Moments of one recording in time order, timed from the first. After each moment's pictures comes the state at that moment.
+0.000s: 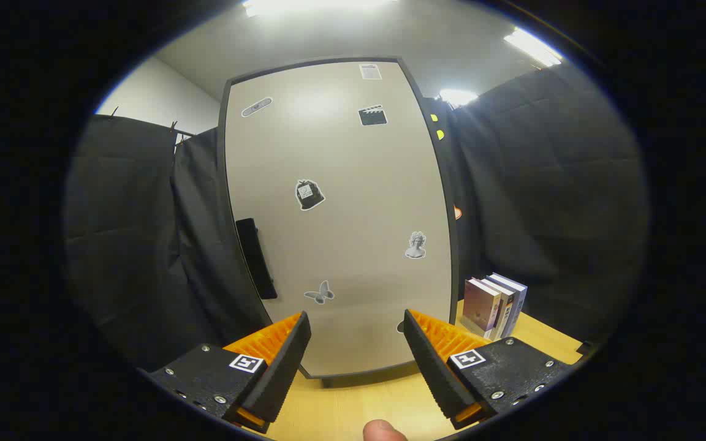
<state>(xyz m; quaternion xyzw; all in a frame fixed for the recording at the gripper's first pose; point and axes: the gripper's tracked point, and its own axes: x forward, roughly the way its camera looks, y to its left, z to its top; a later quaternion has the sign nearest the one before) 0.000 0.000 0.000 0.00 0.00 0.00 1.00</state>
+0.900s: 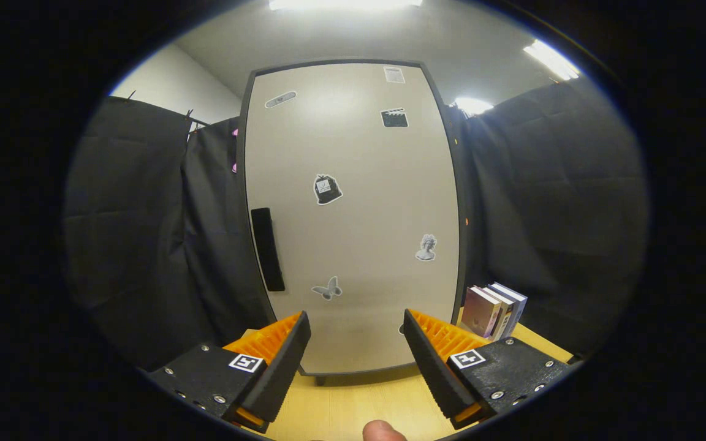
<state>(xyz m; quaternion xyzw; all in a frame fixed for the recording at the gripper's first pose) -0.004 0.018 -0.009 -0.02 0.00 0.02 1.00</state>
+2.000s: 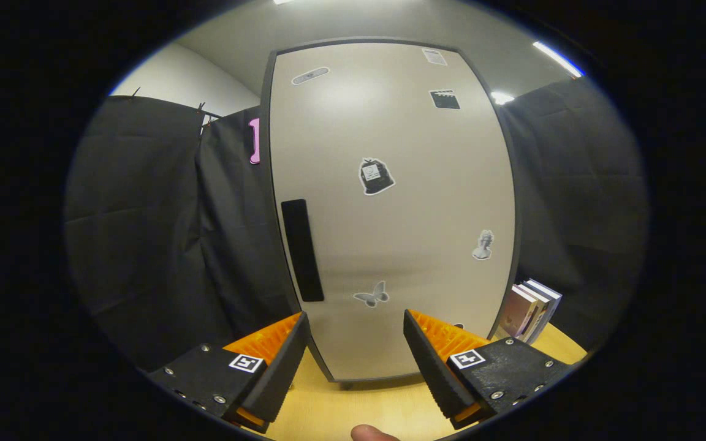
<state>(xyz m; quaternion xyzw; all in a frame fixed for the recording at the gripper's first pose) 0.047 0.095 -0.004 -0.02 0.01 0.07 1.00</state>
